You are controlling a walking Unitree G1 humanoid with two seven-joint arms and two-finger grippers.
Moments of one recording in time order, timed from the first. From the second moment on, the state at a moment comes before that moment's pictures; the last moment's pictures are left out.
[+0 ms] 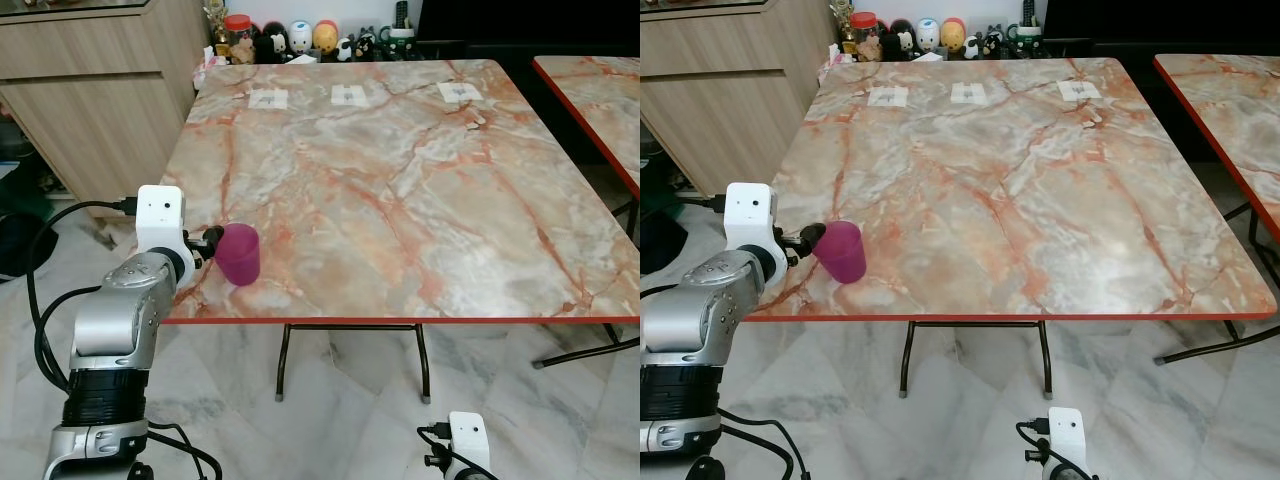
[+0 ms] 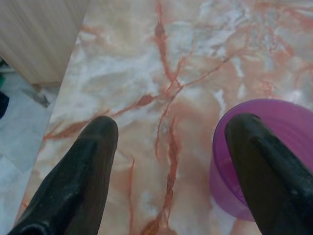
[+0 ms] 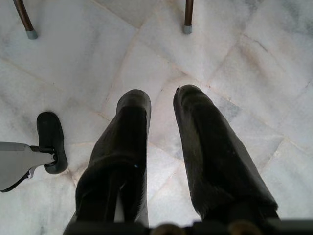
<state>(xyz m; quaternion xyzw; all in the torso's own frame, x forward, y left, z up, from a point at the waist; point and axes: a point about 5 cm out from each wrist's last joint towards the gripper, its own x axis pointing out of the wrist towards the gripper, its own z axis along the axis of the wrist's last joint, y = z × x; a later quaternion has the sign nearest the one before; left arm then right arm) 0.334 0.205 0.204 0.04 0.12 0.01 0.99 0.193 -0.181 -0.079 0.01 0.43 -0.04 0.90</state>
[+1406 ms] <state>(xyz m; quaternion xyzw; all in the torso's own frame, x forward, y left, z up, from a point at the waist) 0.337 0.197 0.190 0.04 0.15 0.03 0.99 0.193 -0.181 -0.079 0.01 0.43 -0.04 0.90</state>
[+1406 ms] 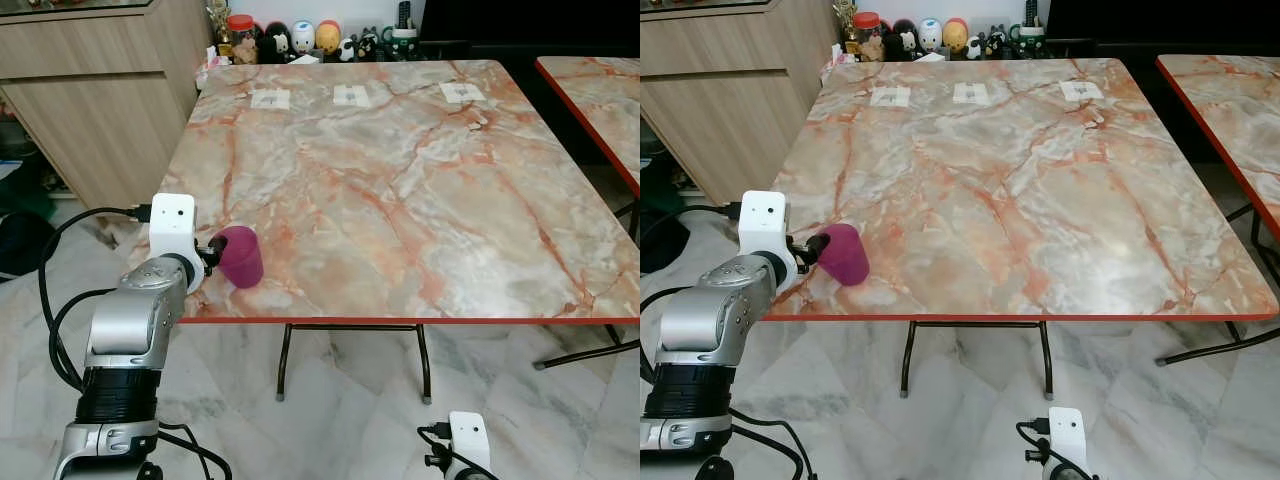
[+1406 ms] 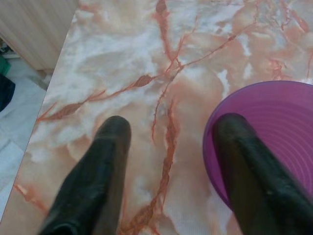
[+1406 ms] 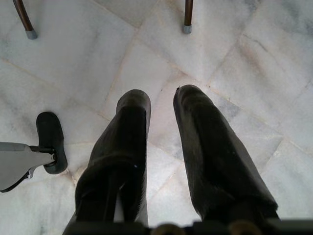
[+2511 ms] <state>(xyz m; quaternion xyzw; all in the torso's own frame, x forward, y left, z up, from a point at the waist) 0.335 0.194 0.190 0.04 0.15 0.01 0.99 0.193 -0.182 -0.079 0.01 0.43 -0.04 0.90</state>
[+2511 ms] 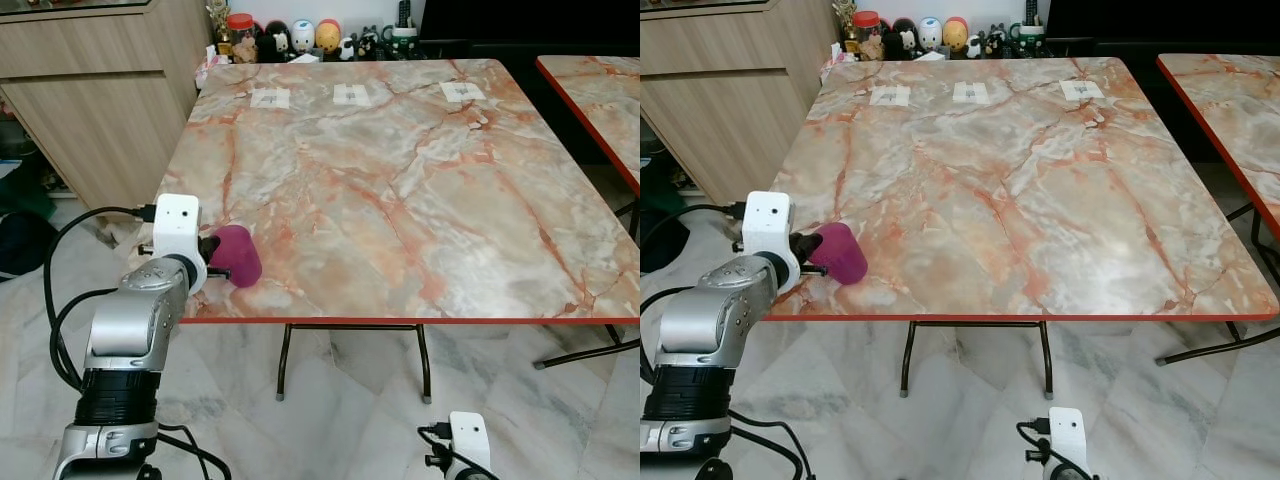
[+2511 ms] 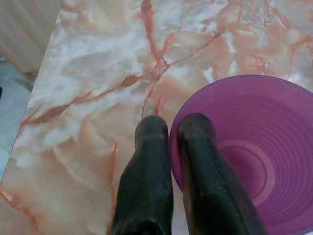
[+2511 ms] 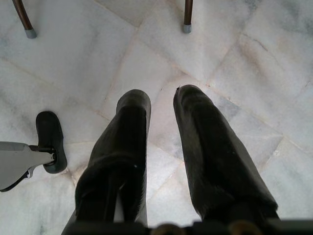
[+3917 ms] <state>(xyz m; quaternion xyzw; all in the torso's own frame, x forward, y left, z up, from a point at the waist) 0.318 0.170 0.190 0.03 0.11 -0.07 0.99 0.194 -0.183 -0.079 0.01 0.43 -0.04 0.90</state>
